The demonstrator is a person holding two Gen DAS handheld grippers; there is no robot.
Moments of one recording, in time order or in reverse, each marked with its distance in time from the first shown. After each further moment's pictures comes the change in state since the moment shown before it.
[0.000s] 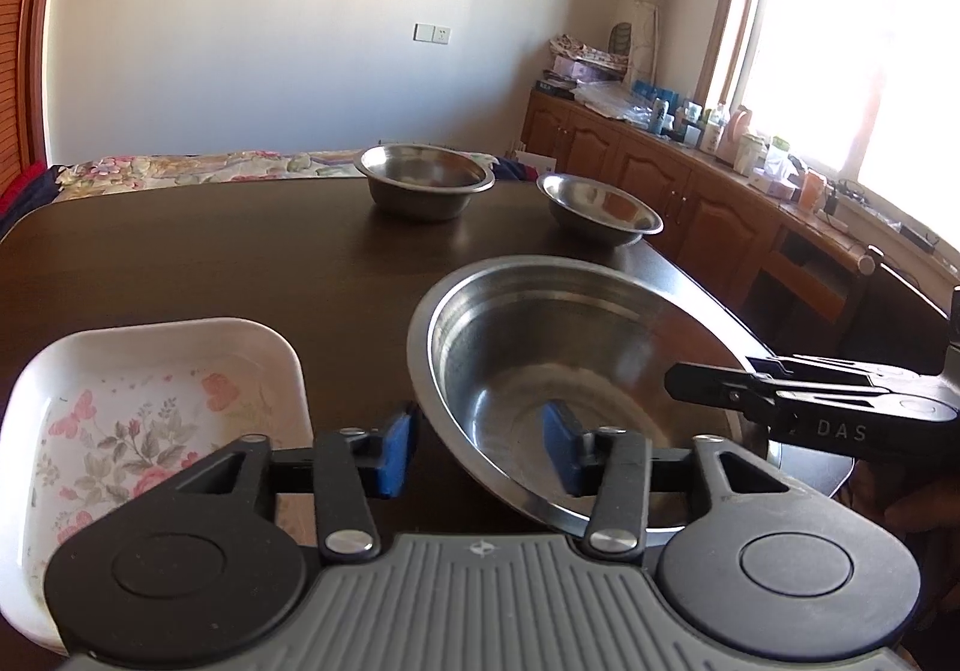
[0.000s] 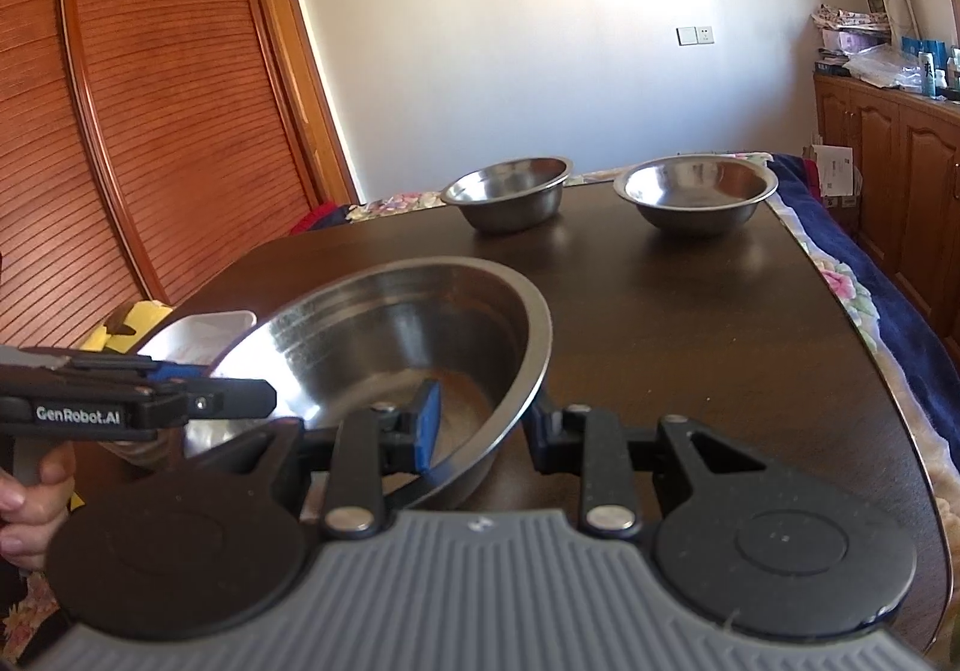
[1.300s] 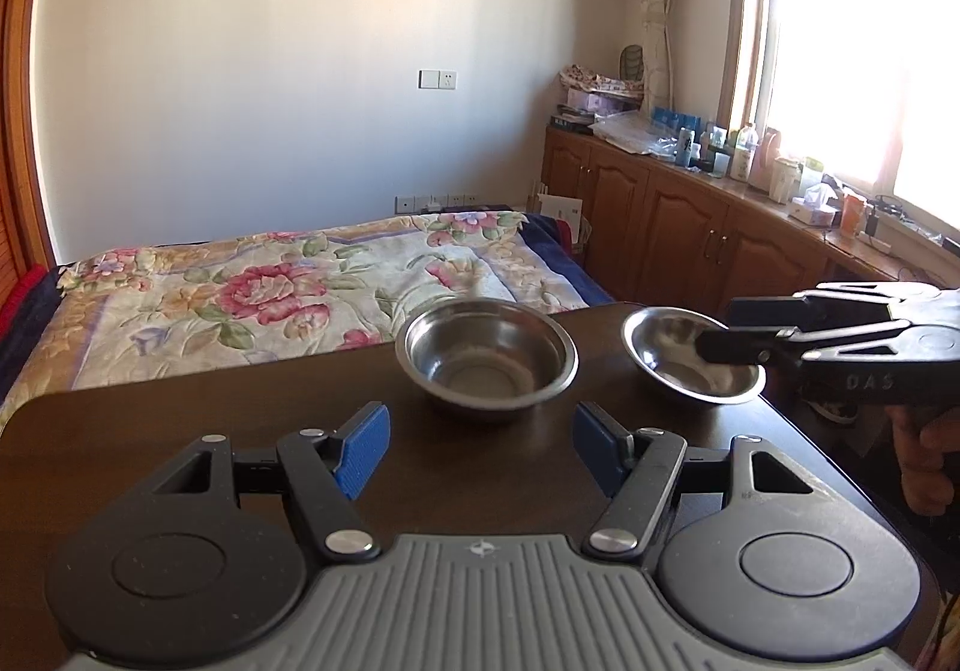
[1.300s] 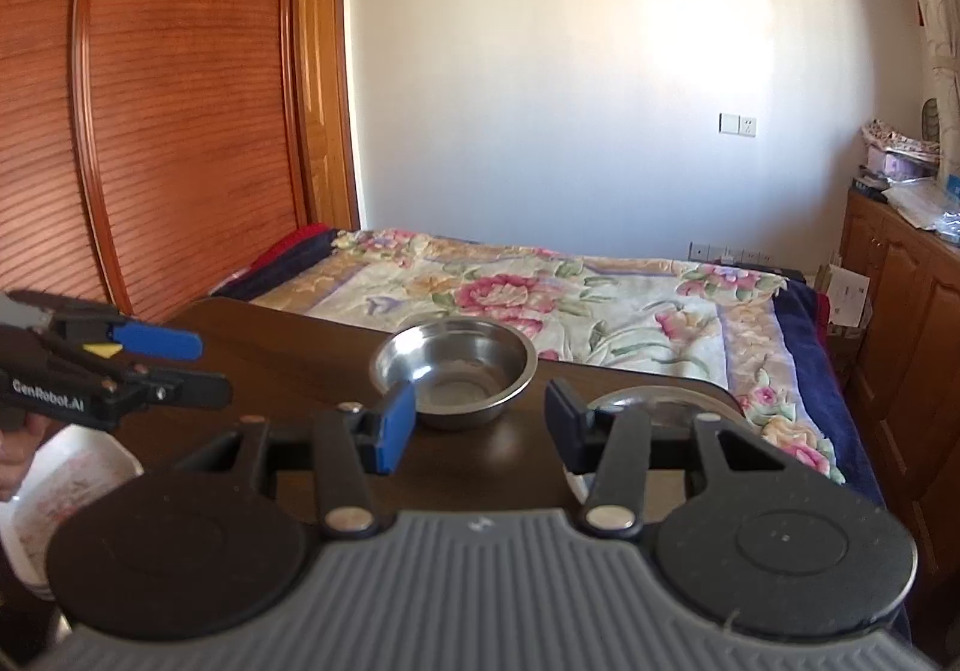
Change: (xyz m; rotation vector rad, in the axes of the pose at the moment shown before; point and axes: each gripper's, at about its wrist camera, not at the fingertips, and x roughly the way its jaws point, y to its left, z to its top) left arm 0.077 0.038 0.132 0.100 -0.053 0.053; right arm 0.068 -0.028 0.127 -0.226 -0.029 -0.013
